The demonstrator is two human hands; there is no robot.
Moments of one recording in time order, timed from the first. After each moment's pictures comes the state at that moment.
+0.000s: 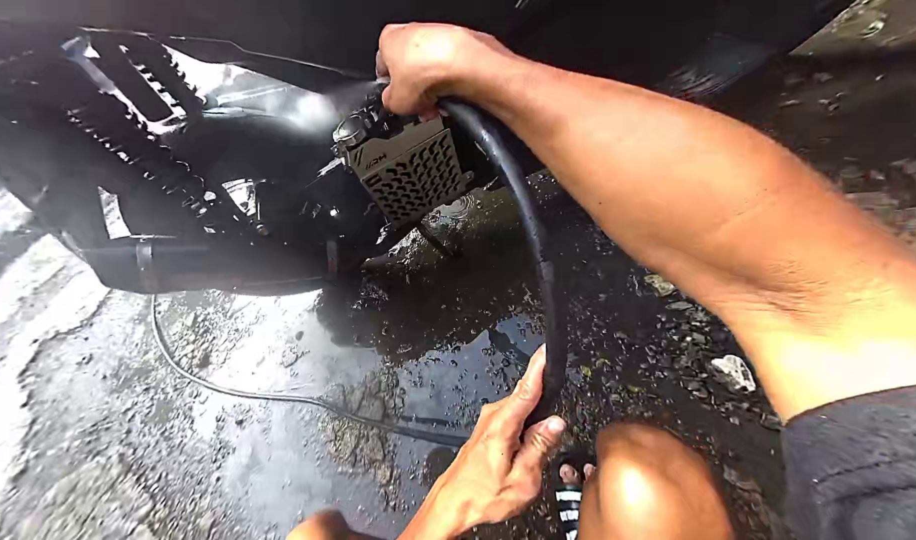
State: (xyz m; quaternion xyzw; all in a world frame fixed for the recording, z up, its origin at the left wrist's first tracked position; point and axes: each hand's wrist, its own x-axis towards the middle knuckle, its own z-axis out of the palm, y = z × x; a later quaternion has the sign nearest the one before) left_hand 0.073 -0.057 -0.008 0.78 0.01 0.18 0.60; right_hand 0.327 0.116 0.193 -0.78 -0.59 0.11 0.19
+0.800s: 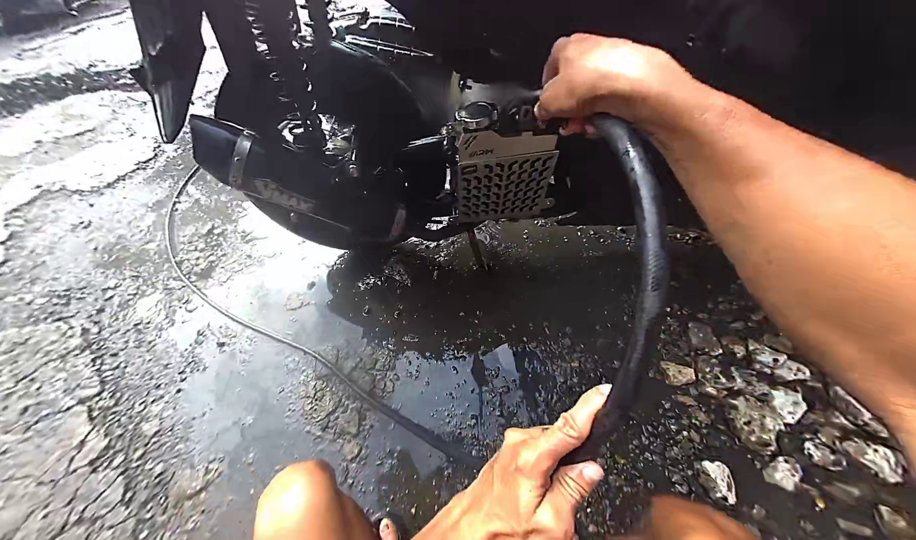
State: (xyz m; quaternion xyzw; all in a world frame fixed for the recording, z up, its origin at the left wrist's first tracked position) left_hand 0.044 -0.065 -0.009 0.75 0.01 0.37 0.55; right_hand 0.304 0.129 0.195 -0.83 -0.52 0.11 0.16
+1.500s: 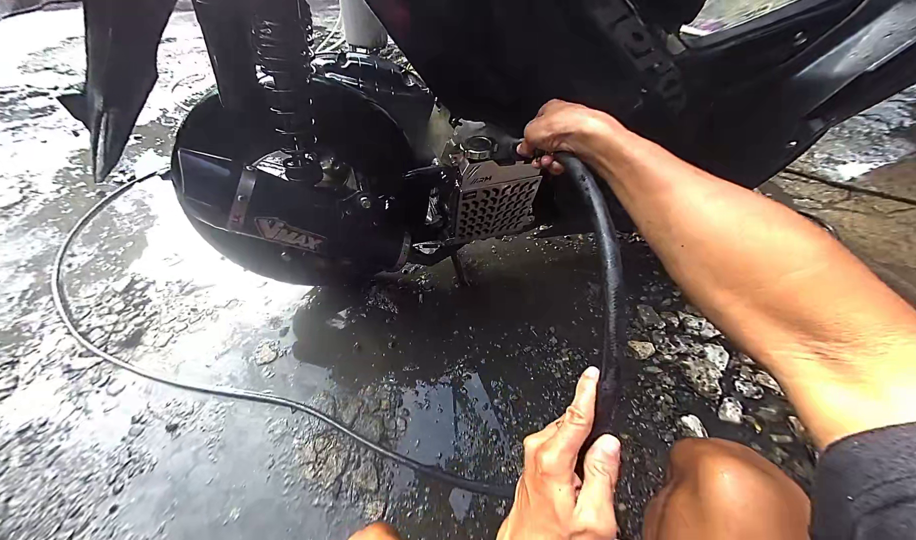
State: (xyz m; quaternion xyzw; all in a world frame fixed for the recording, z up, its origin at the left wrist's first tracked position) left_hand -0.007 -0.030 -0.018 0.66 0.01 0.45 0.60; right_hand 0.260 0.175 0.183 -0.90 -0.29 0.19 0.28
